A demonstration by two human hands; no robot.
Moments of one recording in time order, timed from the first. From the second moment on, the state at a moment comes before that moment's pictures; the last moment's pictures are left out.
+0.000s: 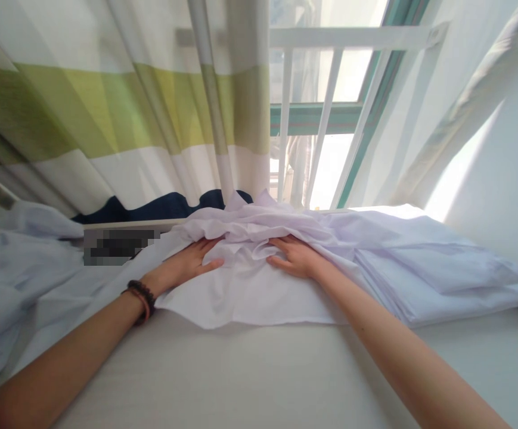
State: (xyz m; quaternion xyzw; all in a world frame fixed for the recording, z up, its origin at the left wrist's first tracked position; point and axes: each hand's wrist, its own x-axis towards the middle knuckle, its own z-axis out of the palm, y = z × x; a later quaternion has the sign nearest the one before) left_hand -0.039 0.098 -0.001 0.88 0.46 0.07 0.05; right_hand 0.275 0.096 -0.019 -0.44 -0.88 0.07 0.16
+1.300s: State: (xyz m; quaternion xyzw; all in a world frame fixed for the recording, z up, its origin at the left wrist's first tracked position) left_hand -0.077 -0.020 0.081 0.81 0.50 0.27 0.15; right_hand 0.346 -0.048 0.033 -0.67 -0.70 -0.03 0.24
